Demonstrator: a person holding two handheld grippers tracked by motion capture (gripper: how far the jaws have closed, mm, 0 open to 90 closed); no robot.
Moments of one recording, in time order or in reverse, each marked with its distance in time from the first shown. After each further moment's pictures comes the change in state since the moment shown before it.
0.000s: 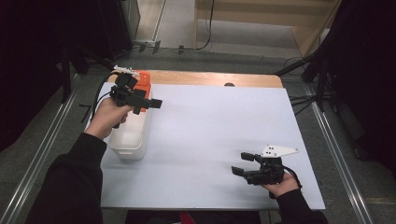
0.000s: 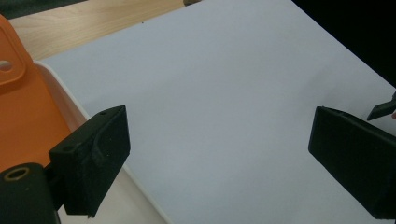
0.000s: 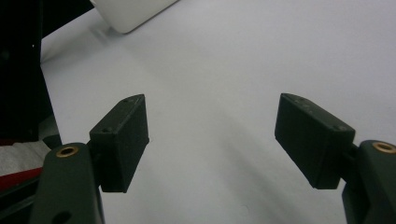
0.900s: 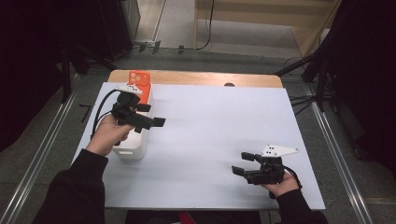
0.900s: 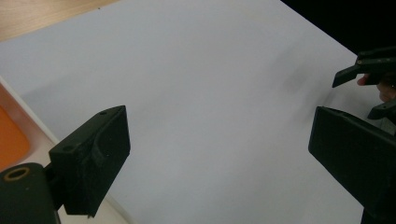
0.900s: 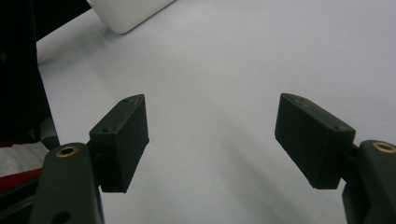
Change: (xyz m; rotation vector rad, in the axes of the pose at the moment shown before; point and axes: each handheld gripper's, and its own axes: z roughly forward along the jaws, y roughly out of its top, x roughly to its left) left arm -0.037 -0.036 -0.002 -0.008 -0.058 0.075; right arm -0.001 0.000 0.000 -0.002 -0.008 0.006
